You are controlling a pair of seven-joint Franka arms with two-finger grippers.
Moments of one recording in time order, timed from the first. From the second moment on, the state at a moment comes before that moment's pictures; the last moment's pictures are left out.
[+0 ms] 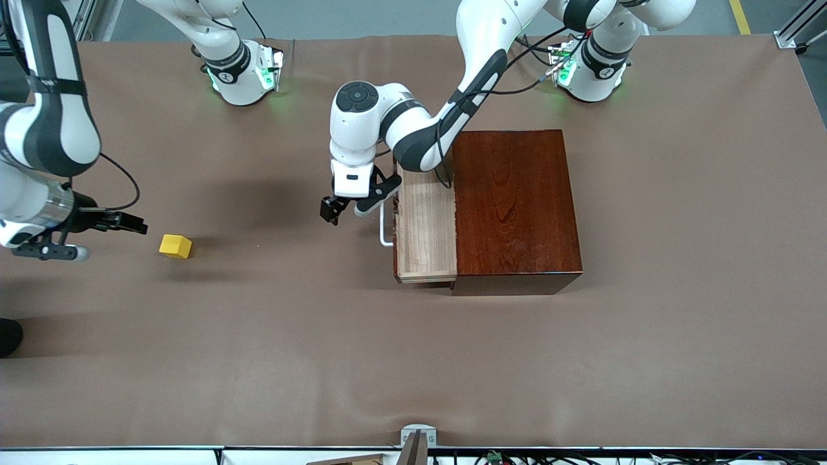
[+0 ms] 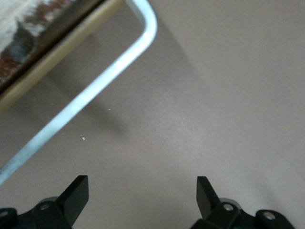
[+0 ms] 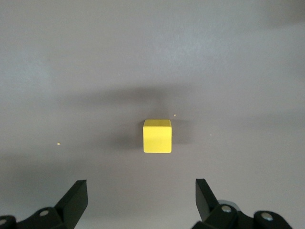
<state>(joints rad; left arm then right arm) -1.01 0.87 0.05 -1.18 0.00 2.31 -1.86 -0.18 0.15 -0.01 -1.95 0.03 2.00 -0.12</state>
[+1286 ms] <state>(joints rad) -0.95 0.84 0.14 -1.14 0.01 1.75 -2.02 -0.08 0.09 -0.03 -1.51 0.03 1.54 -0.11</state>
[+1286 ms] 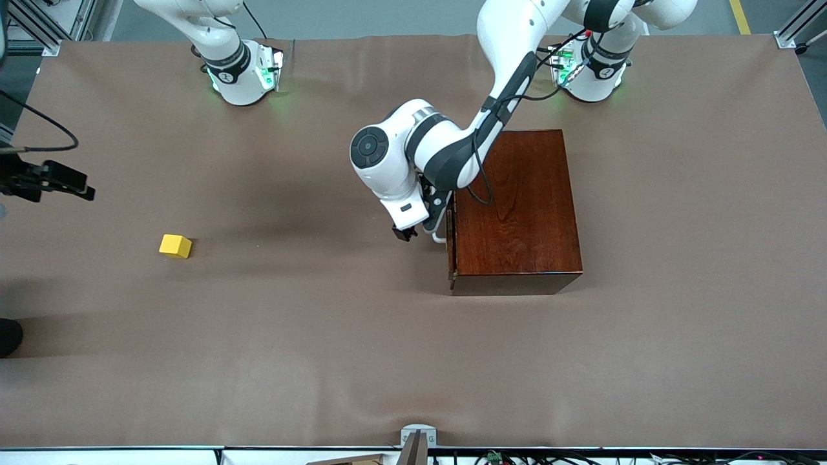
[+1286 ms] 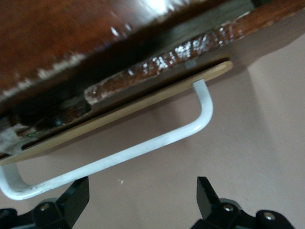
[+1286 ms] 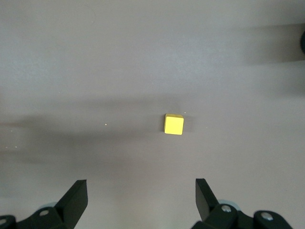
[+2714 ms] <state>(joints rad) -0.76 0.44 0.20 -1.13 0.03 1.53 -1.42 0.01 0.00 -0.10 -1.46 0.02 1.37 -0.07</state>
